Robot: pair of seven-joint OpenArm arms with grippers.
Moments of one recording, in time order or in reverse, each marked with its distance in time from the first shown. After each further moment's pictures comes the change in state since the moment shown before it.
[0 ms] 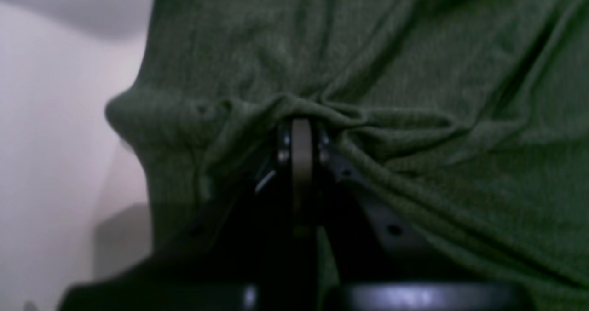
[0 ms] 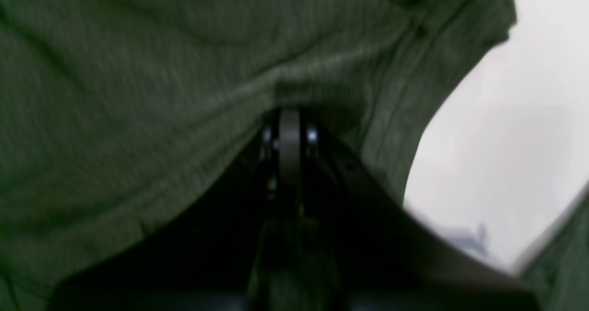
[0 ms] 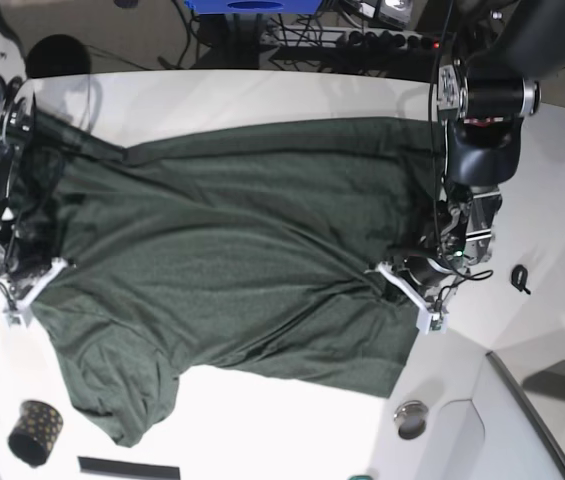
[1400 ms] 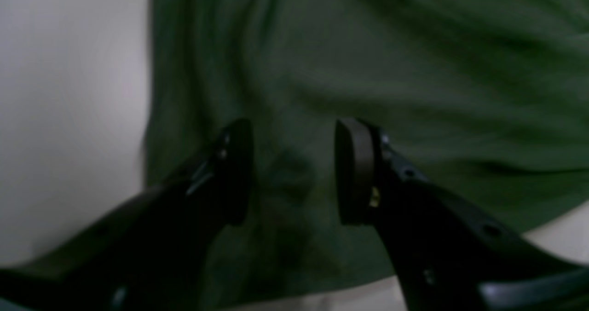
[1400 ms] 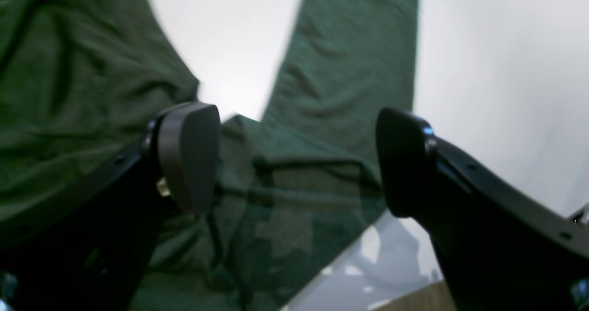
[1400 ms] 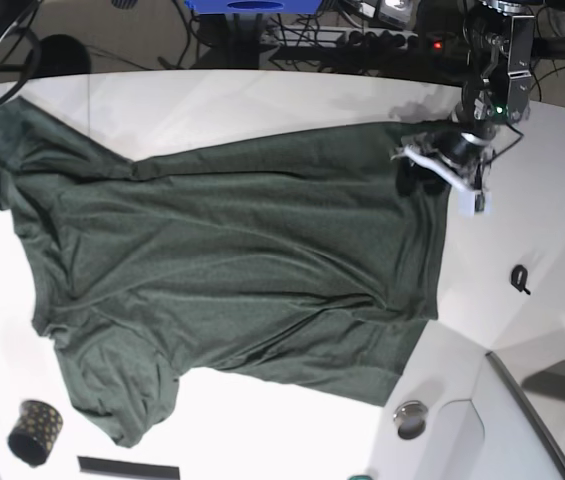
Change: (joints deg) left arm 41.2 -6.1 0.2 50.0 -27.2 7.6 15.4; right arm -33.9 -9.0 28.9 56.0 7.1 0.6 -9.2
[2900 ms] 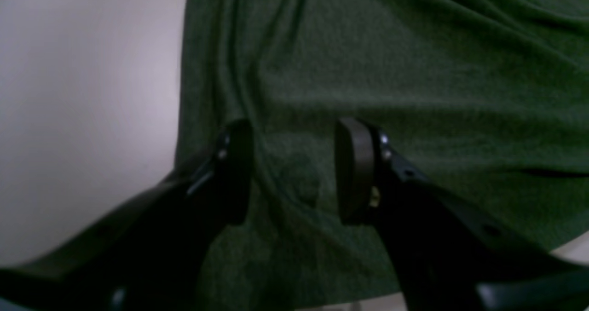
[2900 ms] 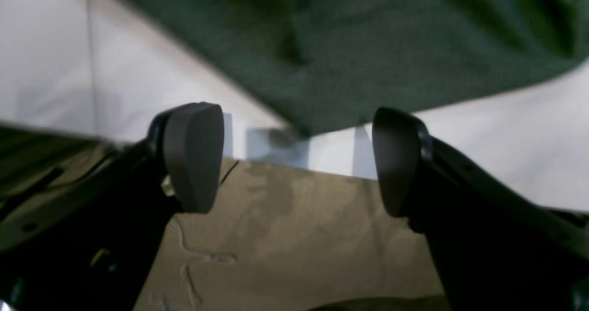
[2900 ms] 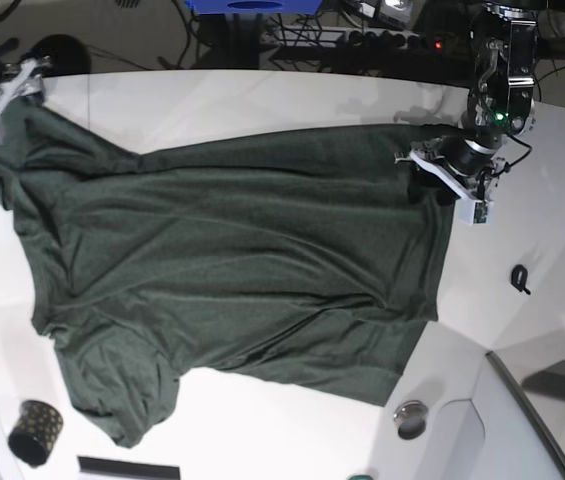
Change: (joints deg) left arm -0.5 -0.3 -0.6 3.7 9.0 -0.2 0.0; right arm -20.7 4.6 -16.6 2.6 -0.2 13.1 -0.5
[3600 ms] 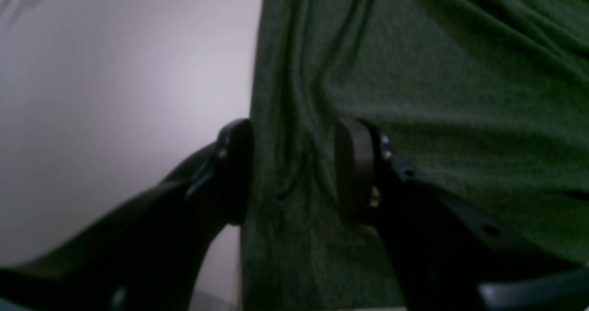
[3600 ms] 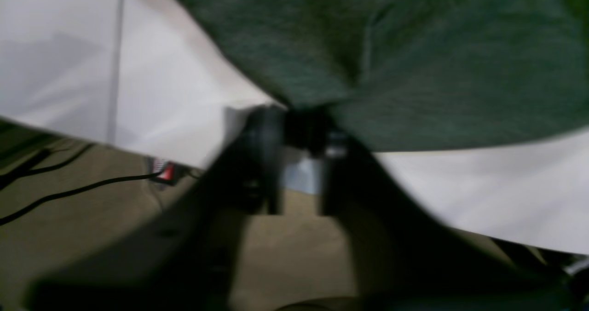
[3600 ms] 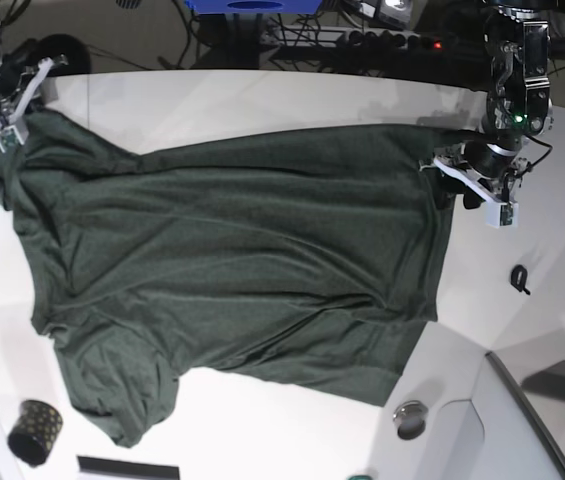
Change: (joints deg) left arm 0.2 -0.8 -4.8 -0.1 -0.1 0.2 0.0; right arm 3.2 -0.6 -2.9 -6.4 -10.0 0.4 4.5
